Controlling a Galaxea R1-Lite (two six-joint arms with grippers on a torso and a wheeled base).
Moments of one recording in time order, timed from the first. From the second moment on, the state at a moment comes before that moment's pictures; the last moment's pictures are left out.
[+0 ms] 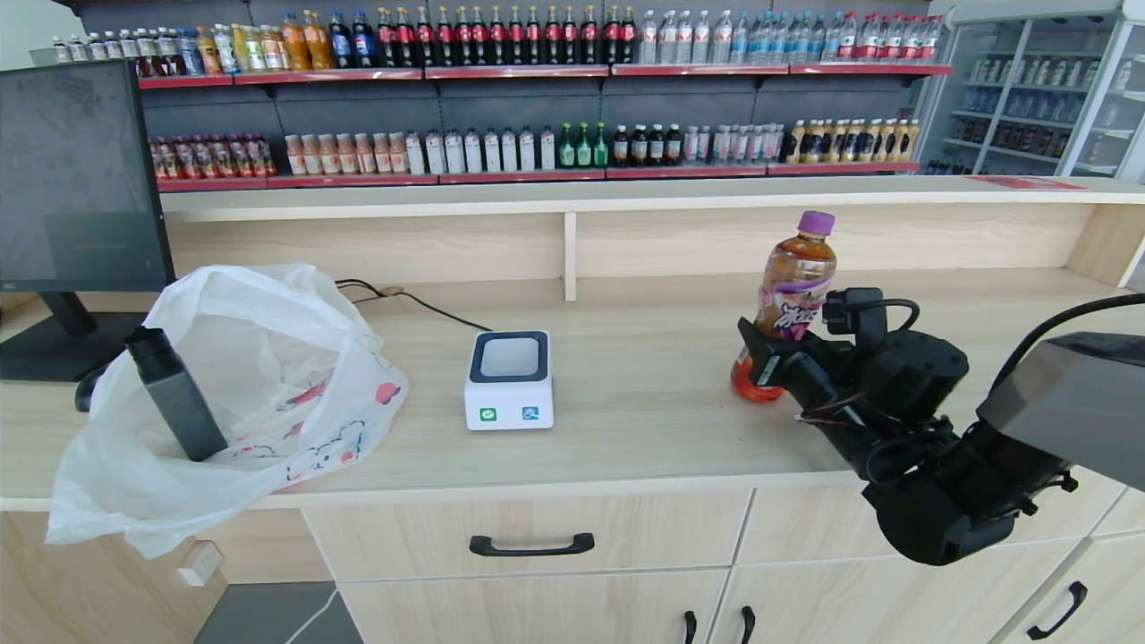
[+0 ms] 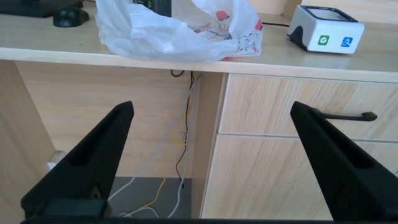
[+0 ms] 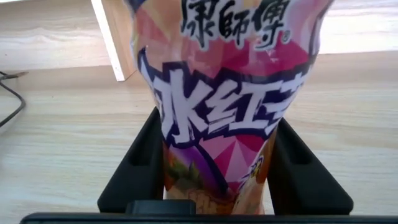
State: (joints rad) left arm 0.00 0.00 0.00 -0.02 0.00 0.00; right arm 0.29 2.17 -0.77 -1.57 -0.11 0.07
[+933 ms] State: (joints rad) left arm 0.00 0.00 0.00 -0.02 0.00 0.00; right arm 0.31 2.08 -0.75 -1.57 -0.11 0.07
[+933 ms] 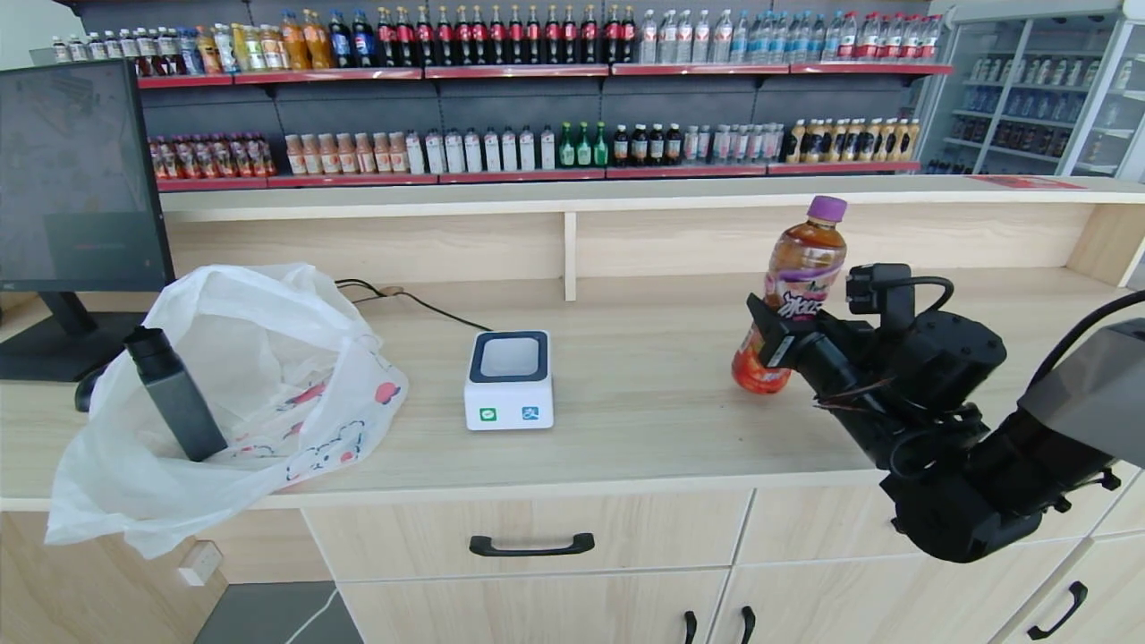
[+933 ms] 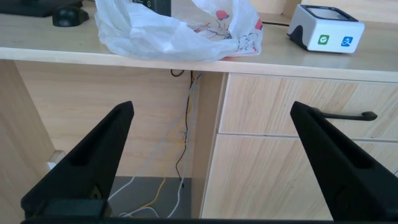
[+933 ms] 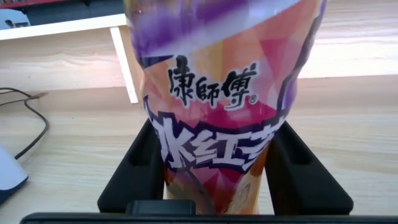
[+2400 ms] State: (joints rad) left arm 0.00 0.00 0.00 -0.02 0.00 0.00; right arm 0.62 1.59 -0.26 -1.57 -0.11 0.13
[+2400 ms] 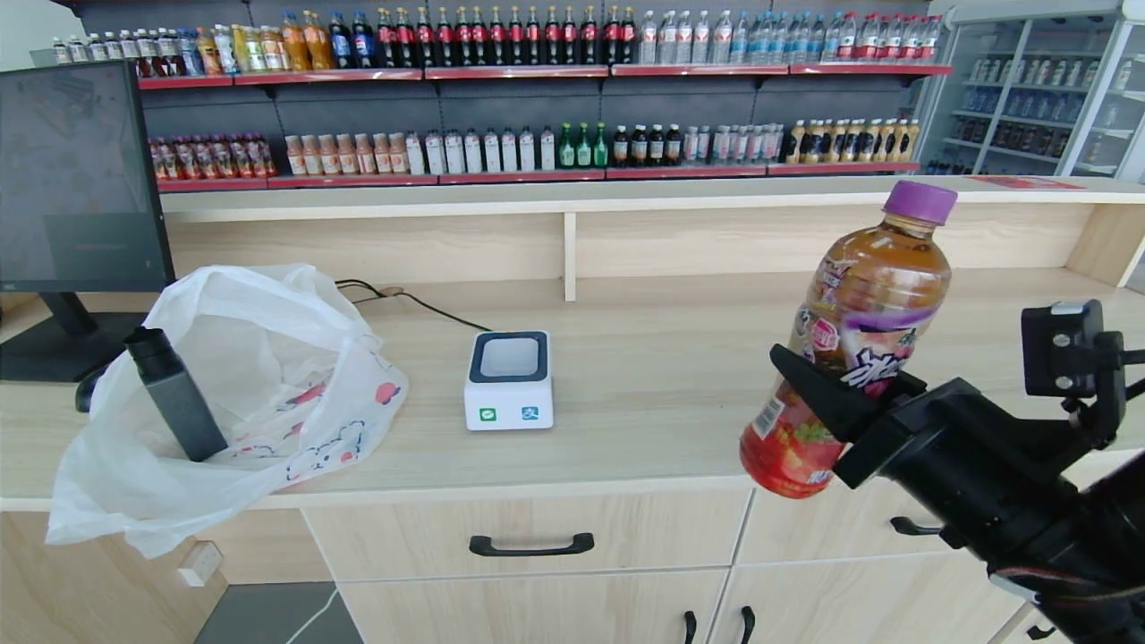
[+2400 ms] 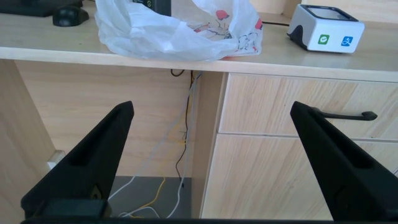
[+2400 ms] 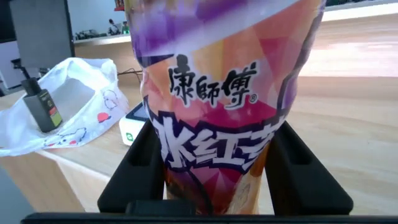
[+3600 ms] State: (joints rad) left arm 0.00 0.00 0.00 -0.01 0.00 0.00; right arm 0.92 1.47 -0.29 -1.57 0.11 0.79
